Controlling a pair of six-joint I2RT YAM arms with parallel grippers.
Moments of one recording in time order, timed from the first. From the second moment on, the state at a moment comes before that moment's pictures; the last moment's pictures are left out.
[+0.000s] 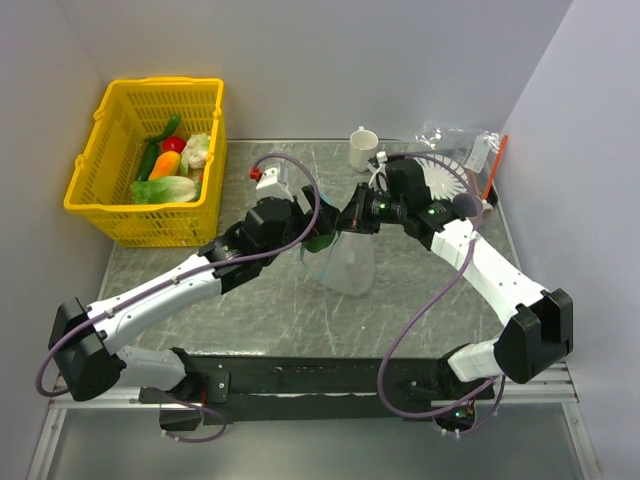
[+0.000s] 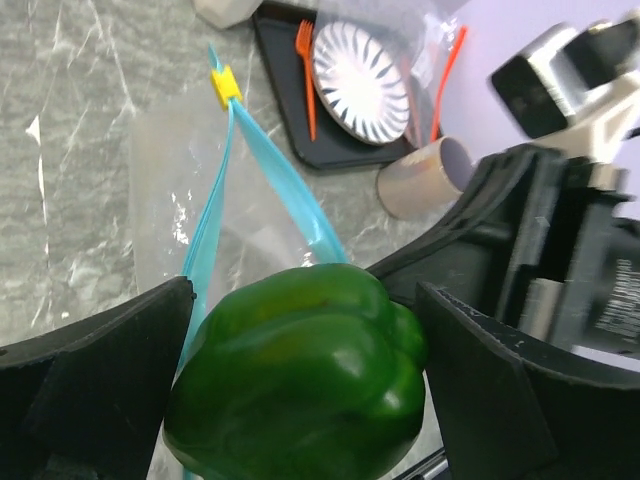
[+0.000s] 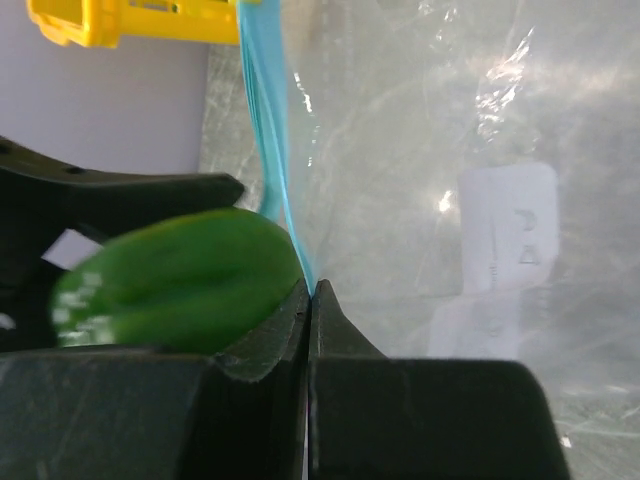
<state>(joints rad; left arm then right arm) -0.88 1.28 1.09 -0.08 -0.37 -0.81 0.47 1.38 1.21 -0.44 -0.49 0.72</state>
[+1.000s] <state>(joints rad) -0.31 1.22 1.41 -0.49 -0.25 -0.60 0.43 1.34 1.16 -0.38 -0.54 0.74</state>
